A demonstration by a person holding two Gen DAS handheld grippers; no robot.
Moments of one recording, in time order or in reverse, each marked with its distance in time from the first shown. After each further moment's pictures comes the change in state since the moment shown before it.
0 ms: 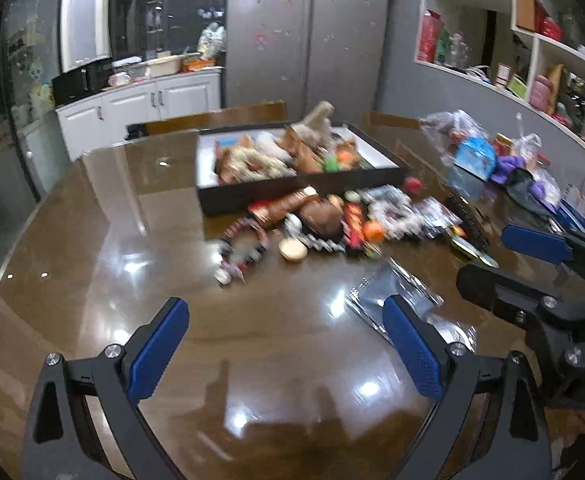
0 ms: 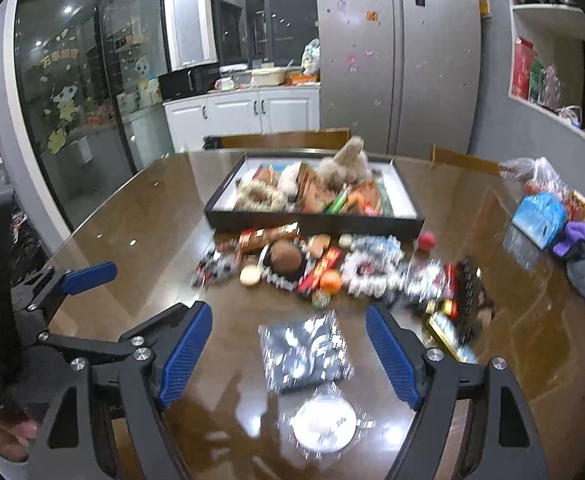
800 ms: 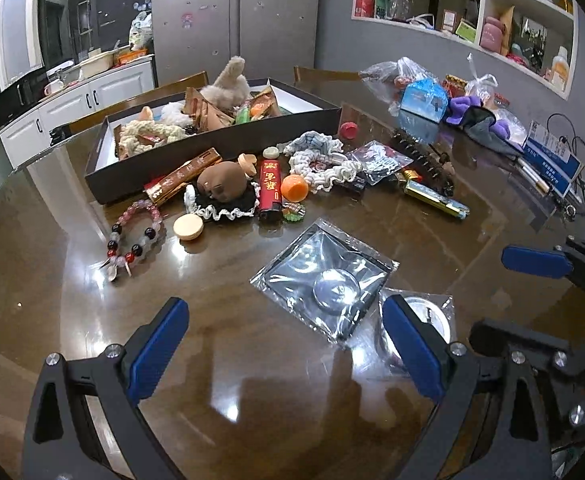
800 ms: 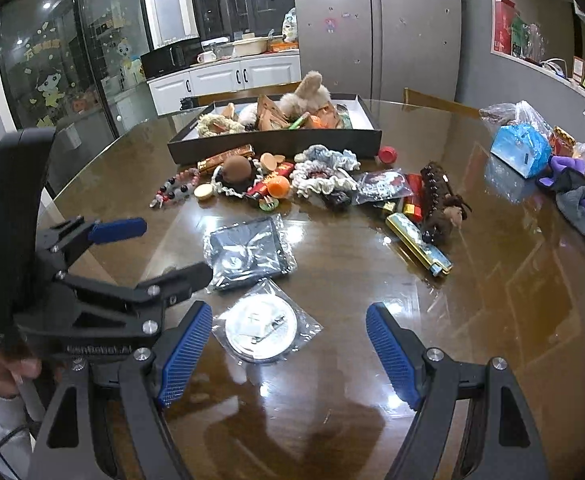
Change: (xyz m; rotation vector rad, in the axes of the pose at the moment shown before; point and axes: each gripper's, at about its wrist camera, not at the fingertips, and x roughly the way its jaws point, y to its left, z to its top) left arm 0.064 -0.060 -0.008 0.164 0.098 -0.126; right arm 0.005 -0.053 -0.069 0.056 0.103 -0.018
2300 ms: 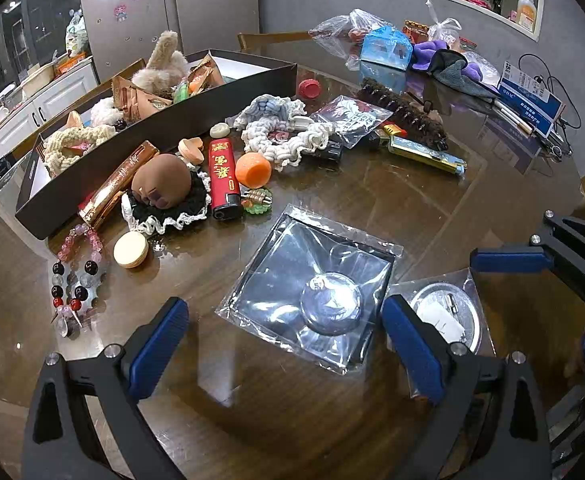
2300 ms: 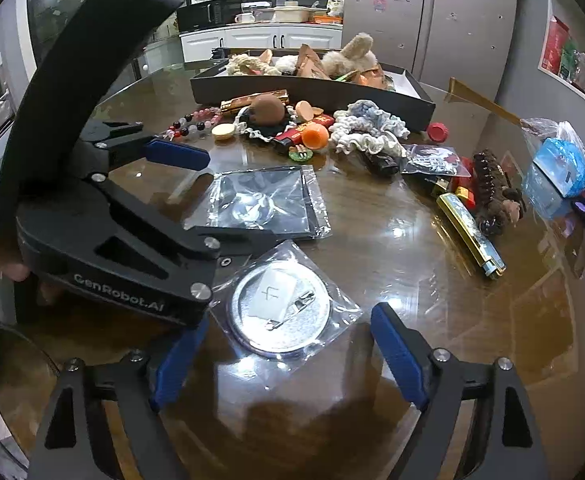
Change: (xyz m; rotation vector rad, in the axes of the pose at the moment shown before) left arm 0.050 -0.005 0.015 0.183 0.120 -0.103; right arm 0.043 0.016 -0.014 -0.171 0.101 0.025
